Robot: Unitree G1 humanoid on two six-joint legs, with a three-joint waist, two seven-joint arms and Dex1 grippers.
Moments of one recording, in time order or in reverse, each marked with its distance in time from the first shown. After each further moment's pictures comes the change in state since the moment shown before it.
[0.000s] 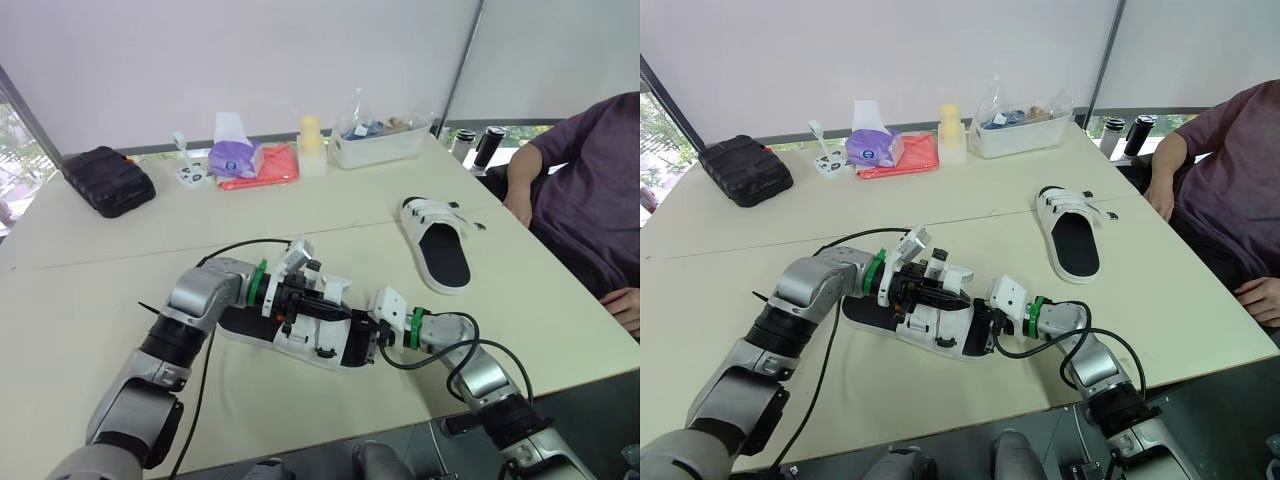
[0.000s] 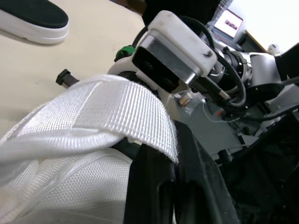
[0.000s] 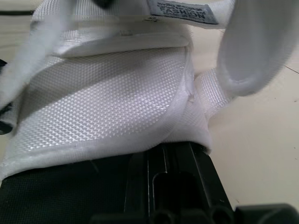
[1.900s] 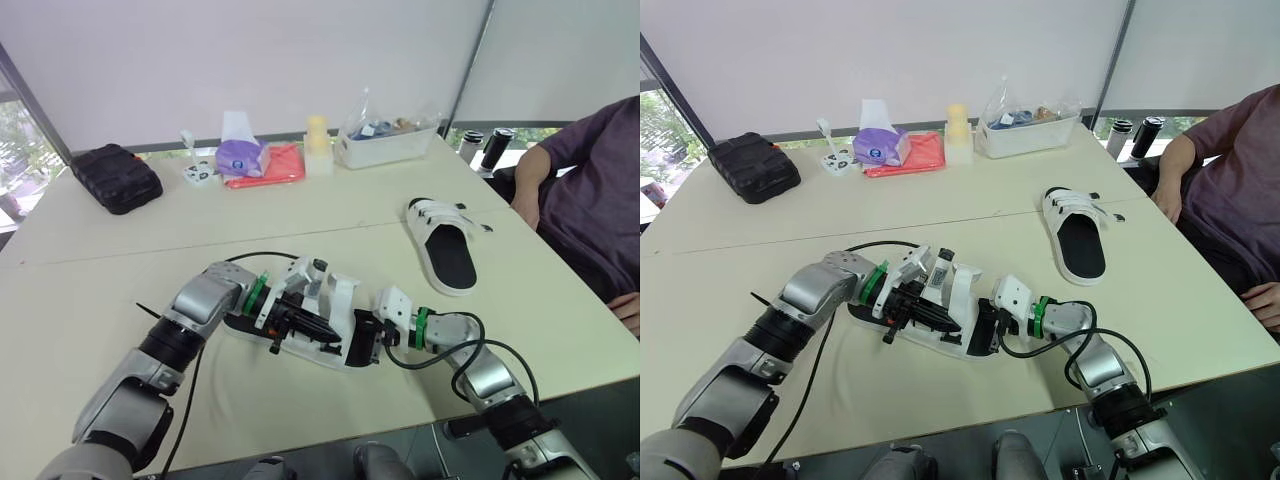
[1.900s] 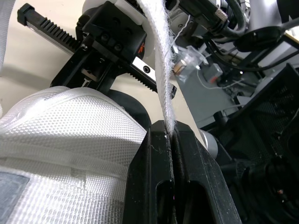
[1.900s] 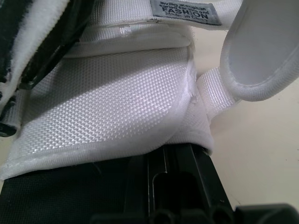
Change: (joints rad) left arm -0.004 0.045 -0.129 0.073 0.083 -0.134 -0.115; right arm 0.009 -0.015 -0.018 -0.006 0.006 0.003 0.016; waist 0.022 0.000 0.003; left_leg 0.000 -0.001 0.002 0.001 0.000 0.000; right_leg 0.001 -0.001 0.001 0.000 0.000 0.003
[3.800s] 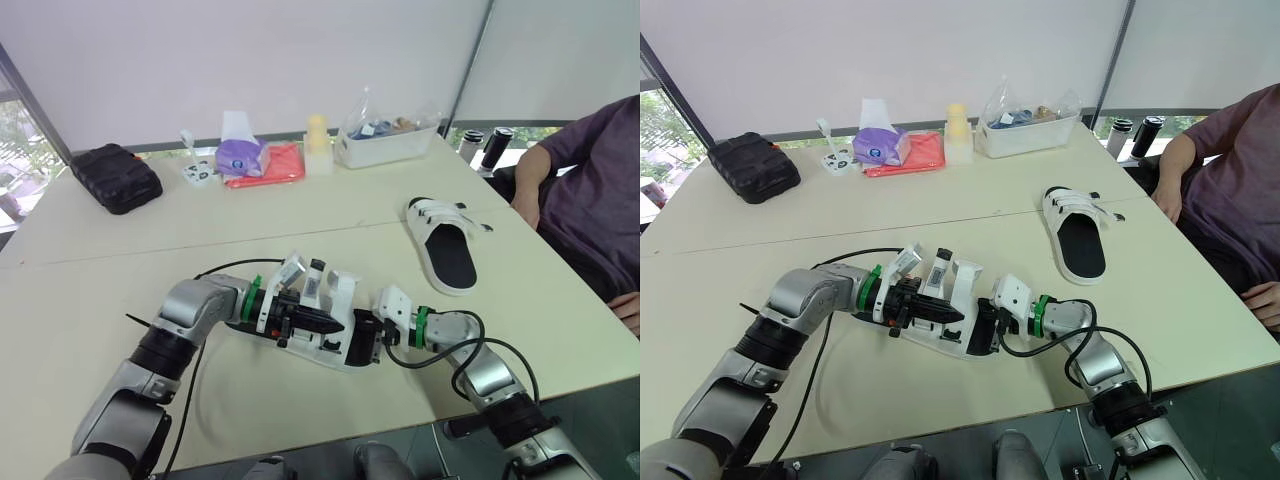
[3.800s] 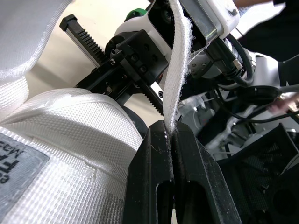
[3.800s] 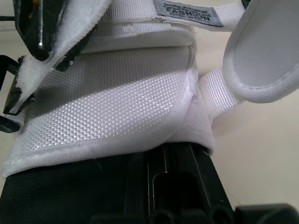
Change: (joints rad) left arm 0.059 -0.010 0.107 -0.075 -0.196 0.265 0.210; right arm -0.010 -0.004 0.002 0.003 0.002 0.003 0.014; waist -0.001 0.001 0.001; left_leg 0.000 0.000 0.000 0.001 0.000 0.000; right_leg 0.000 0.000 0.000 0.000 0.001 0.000
